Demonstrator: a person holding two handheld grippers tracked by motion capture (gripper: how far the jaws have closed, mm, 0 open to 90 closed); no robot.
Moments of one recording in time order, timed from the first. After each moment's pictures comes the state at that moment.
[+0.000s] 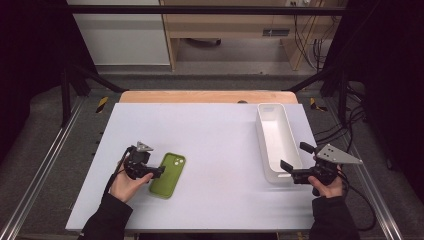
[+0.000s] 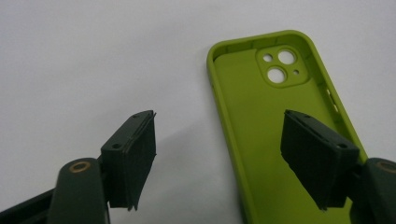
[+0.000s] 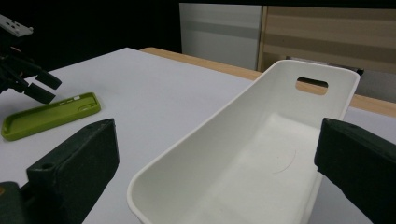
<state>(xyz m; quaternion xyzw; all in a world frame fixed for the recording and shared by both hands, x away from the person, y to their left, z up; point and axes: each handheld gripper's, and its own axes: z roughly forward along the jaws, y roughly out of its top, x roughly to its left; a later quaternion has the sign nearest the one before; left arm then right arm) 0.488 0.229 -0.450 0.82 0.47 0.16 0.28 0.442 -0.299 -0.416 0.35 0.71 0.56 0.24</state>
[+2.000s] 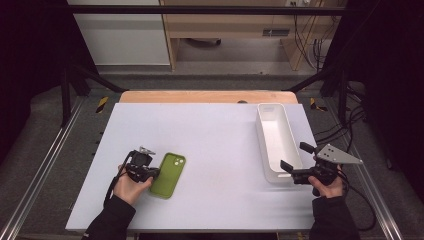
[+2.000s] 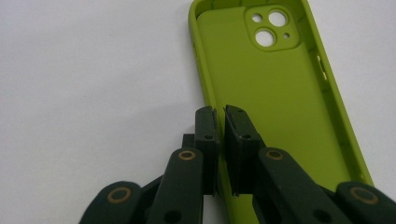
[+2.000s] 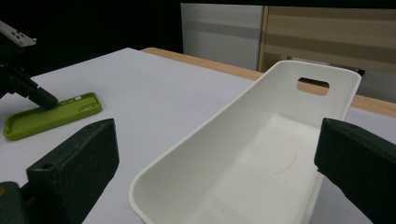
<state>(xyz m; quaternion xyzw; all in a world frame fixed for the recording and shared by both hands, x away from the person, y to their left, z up) 0.482 0.223 -0.455 0.82 0.50 0.11 0.25 0.442 -0.299 -0.415 0.35 0.71 0.56 0.24</state>
